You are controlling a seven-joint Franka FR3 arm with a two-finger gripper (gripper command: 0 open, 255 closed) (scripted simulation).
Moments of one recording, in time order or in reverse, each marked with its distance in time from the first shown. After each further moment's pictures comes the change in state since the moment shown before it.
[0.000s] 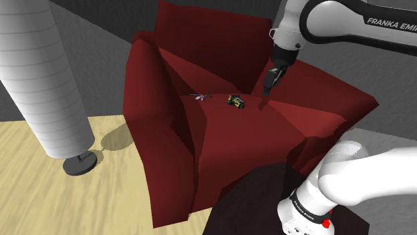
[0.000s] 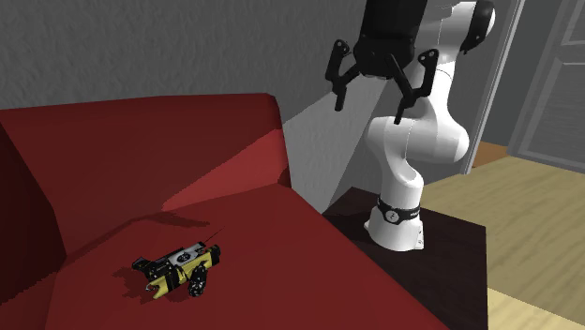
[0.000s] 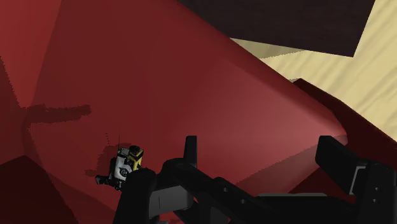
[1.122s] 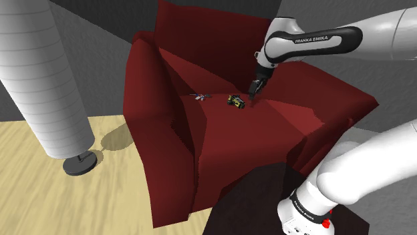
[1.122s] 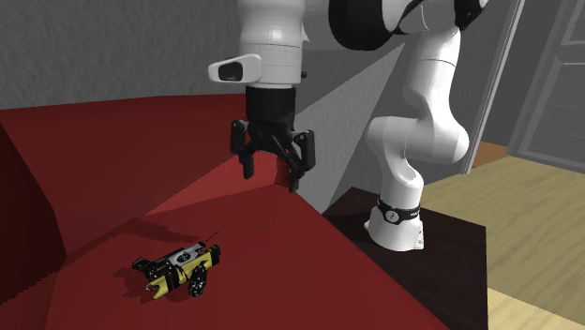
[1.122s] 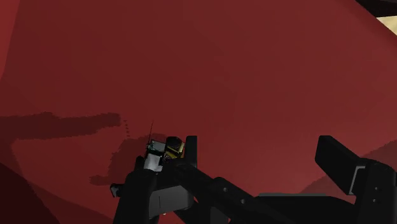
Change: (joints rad) arm -0.050 0.377 -0.262 0.000 -0.007 0.402 -0.242
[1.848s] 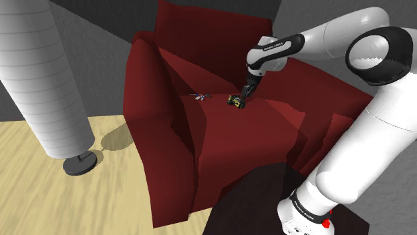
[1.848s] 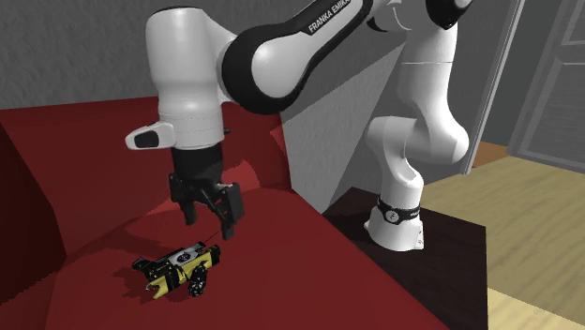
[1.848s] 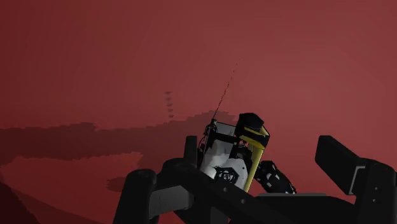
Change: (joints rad) arm -0.023 0.418 -0.128 0.211 0.197 0.177 -0.252
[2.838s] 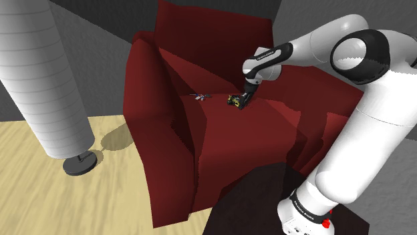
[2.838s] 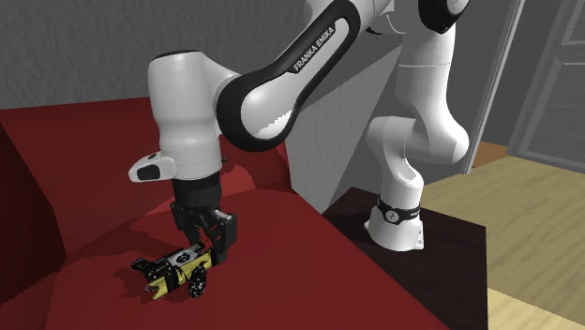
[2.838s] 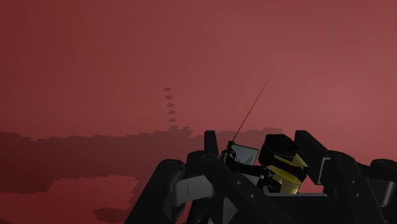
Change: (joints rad) arm -0.012 0.092 0.000 -0.026 0.057 0.108 -0.053
